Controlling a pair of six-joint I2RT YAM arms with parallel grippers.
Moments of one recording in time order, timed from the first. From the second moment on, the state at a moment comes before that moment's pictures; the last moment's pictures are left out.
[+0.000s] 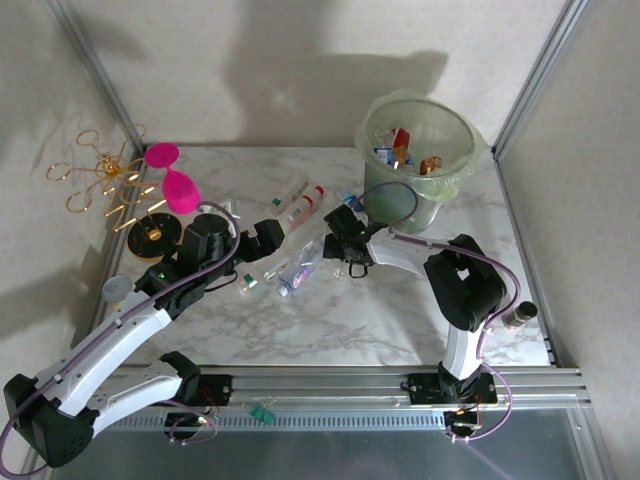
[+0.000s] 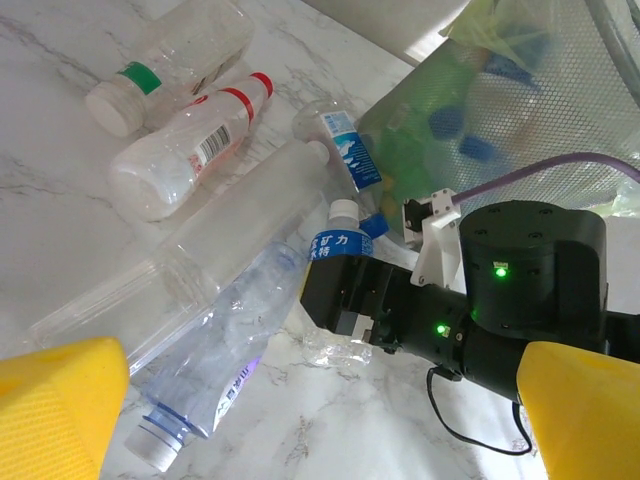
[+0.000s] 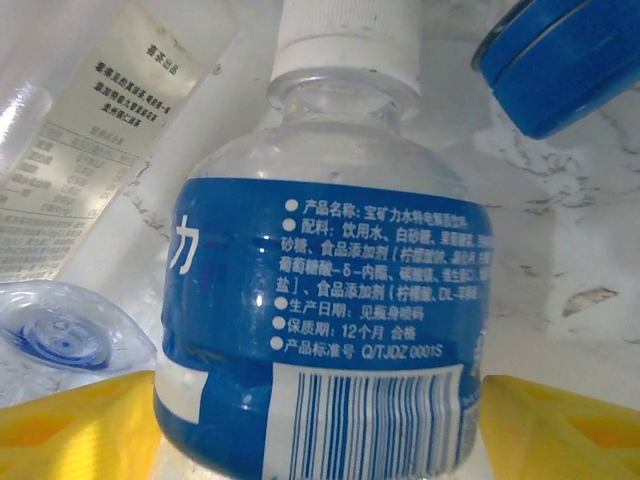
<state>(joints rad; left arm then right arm) -0.56 0.94 0.87 -0.42 -0.04 -0.80 0.71 1.85 1.15 -0.41 0.21 0.73</state>
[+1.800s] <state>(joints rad) -0.56 0.95 0.88 -0.43 -0.04 -0.78 0.74 1.48 1.10 -0.37 -0.11 0.54</state>
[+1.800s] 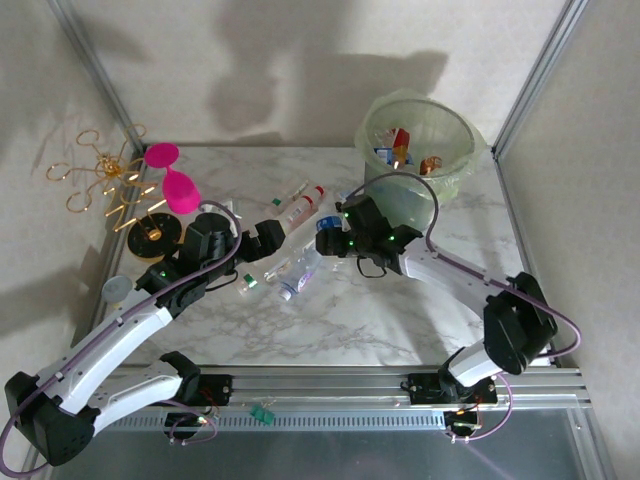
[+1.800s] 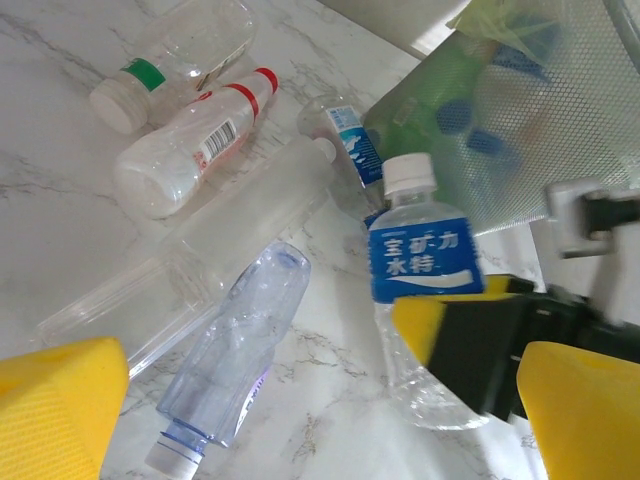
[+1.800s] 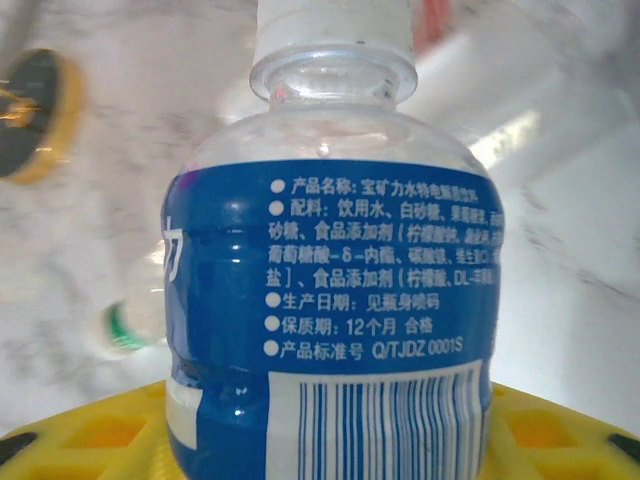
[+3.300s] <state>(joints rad) -0.57 1.00 0.93 -0.44 -0.08 -0.72 0.16 1.69 1.79 -0.64 0.04 0.40</state>
